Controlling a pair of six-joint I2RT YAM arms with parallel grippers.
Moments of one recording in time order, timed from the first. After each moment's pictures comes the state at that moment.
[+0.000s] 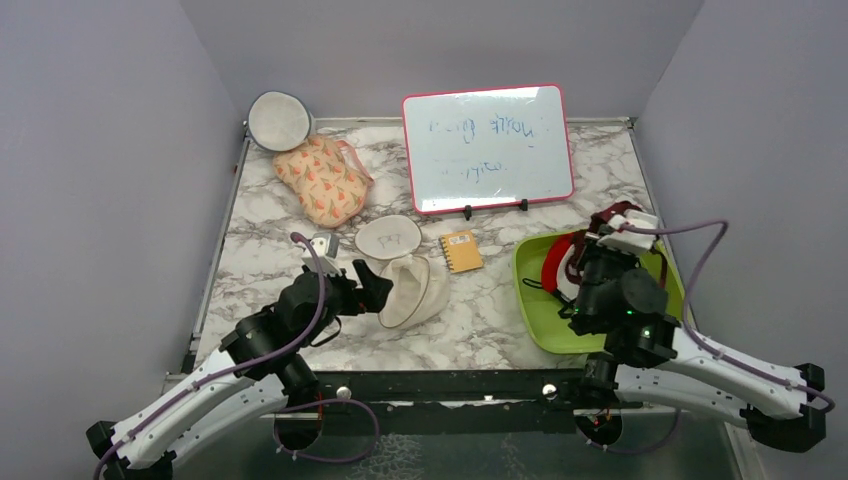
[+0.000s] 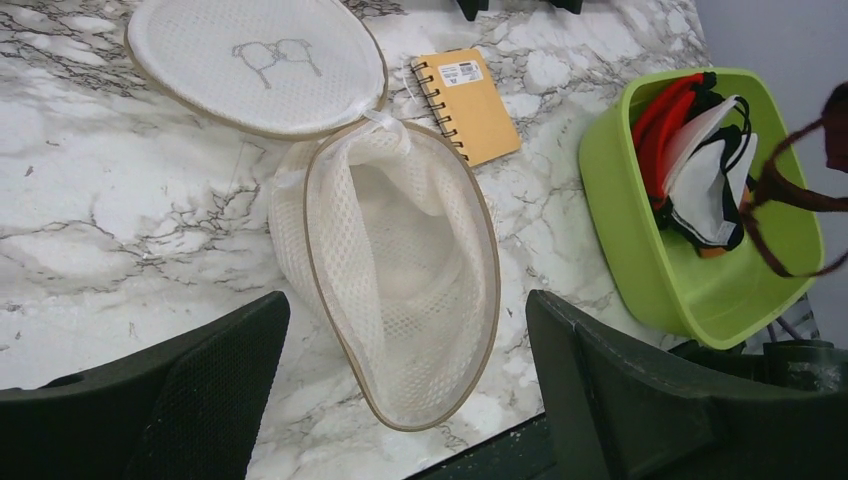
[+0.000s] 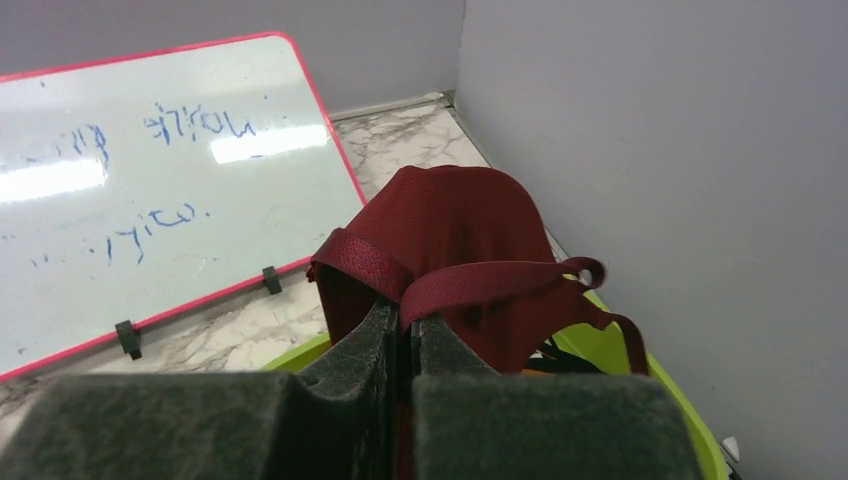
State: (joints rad) left arm -0.88 0.46 0.56 -0.54 -0.34 -0.73; right arm 1.14 0.58 0.70 0.23 1.55 -0.38
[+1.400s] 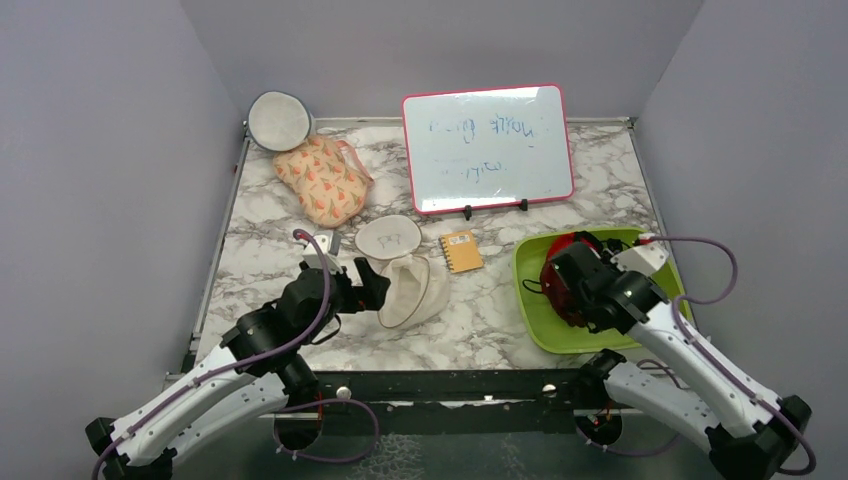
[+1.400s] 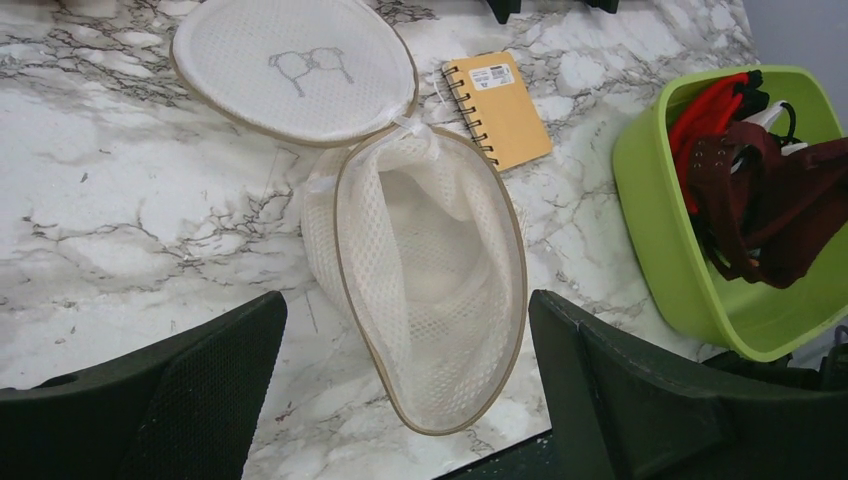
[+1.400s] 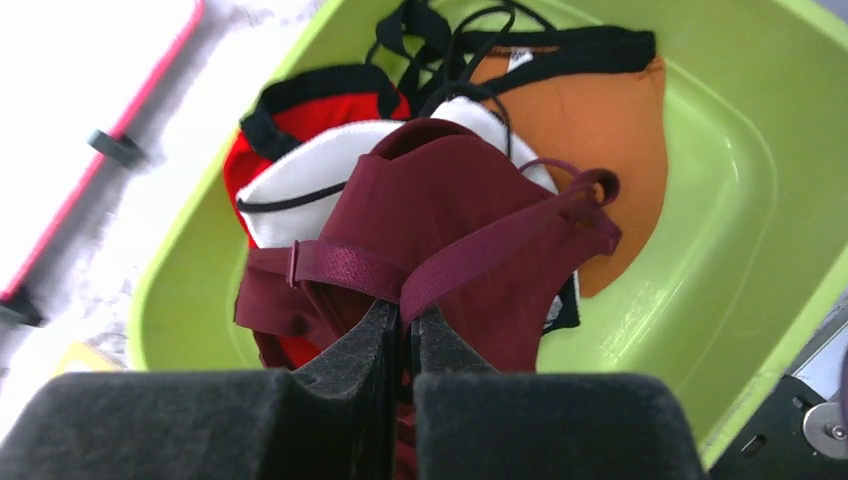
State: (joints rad) left arm -0.88 0.50 0.59 -0.58 -0.38 -0.69; right arm 0.62 0.77 0.78 -1.15 0.96 1.35
